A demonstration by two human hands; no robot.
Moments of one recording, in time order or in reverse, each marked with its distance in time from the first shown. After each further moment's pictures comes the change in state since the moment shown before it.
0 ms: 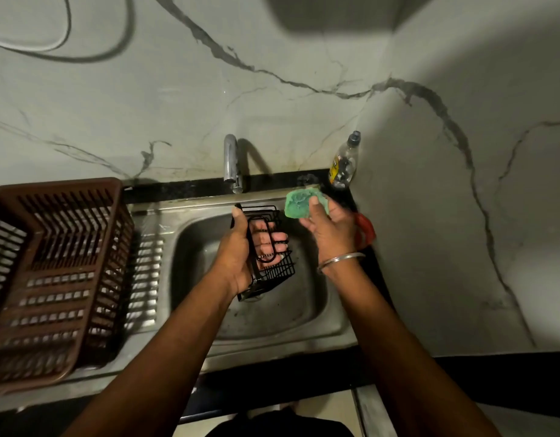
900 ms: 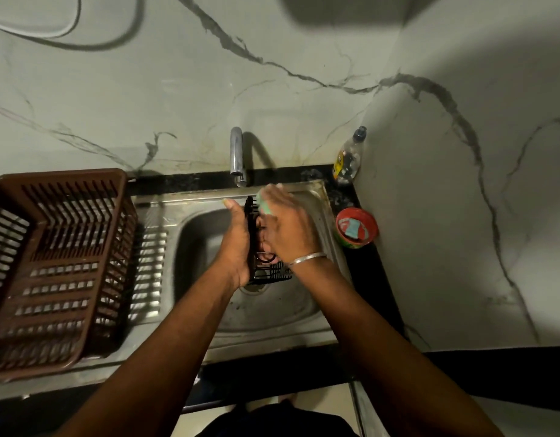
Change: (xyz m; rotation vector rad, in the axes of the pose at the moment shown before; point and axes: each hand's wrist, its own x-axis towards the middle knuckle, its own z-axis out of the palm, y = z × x) left_hand -0.017 0.007 -0.008 0.007 -0.008 -0.004; right_hand -0.033 0.002 0.059 -1.024 -0.281 -0.596
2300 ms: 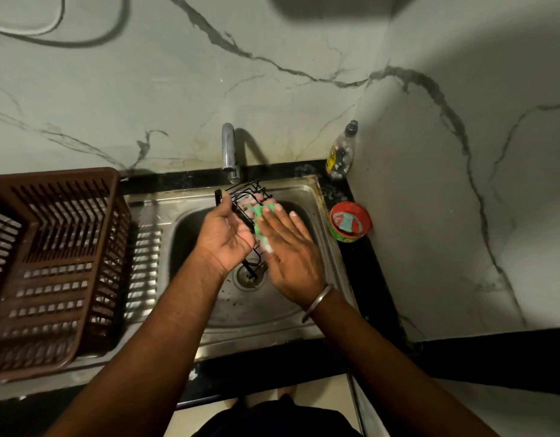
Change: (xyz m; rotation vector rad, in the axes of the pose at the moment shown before) left_hand 0.030 0.006 -0.020 -0.536 -0.271 -0.100; right_hand -0.069 0.019 -0.005 -0.116 -0.004 -0.323
